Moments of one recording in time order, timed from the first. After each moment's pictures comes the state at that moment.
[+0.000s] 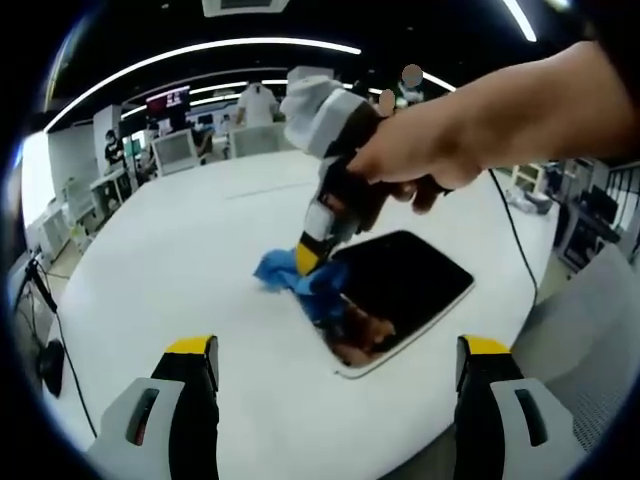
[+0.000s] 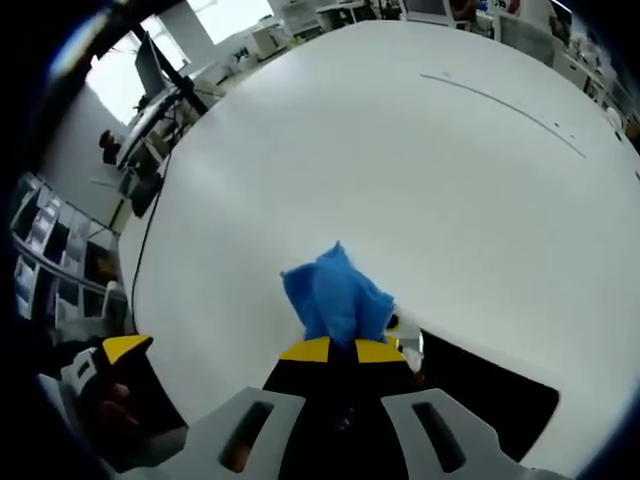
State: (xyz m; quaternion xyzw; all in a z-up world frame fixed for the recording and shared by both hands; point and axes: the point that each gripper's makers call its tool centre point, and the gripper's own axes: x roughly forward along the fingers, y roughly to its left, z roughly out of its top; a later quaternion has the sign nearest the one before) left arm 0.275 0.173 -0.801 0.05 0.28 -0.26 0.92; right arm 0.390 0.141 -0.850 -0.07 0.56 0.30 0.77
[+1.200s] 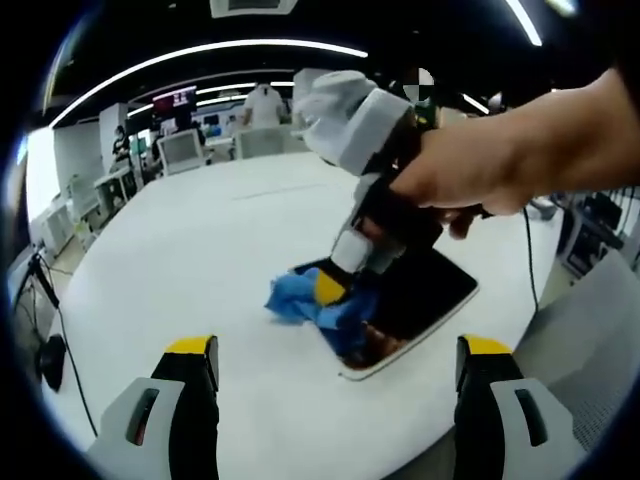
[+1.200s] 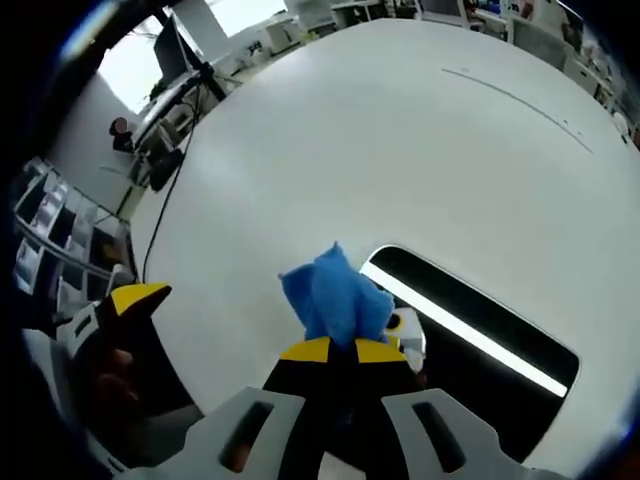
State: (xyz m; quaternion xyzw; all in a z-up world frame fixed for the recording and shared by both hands) left arm 0.276 0.175 -0.797 0.05 0.28 -0.25 0.93; right arm 0.347 0.145 -0.849 -0.08 0.56 0.32 0.76
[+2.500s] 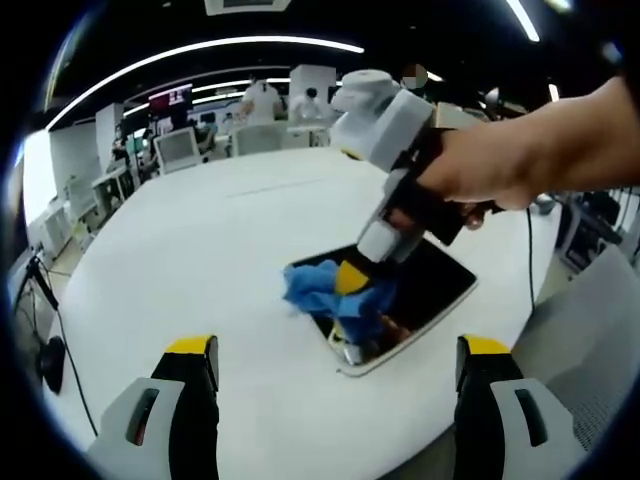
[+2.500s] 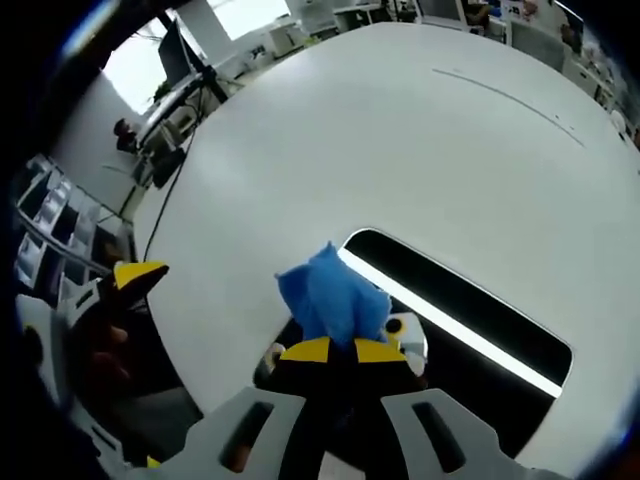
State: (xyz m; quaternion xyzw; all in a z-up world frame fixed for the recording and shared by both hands) left arm 0.277 0.176 -0.802 0.05 0.29 -0.25 0.92; right arm 0.352 0.121 -0.856 -0.08 0.55 0.33 0.76
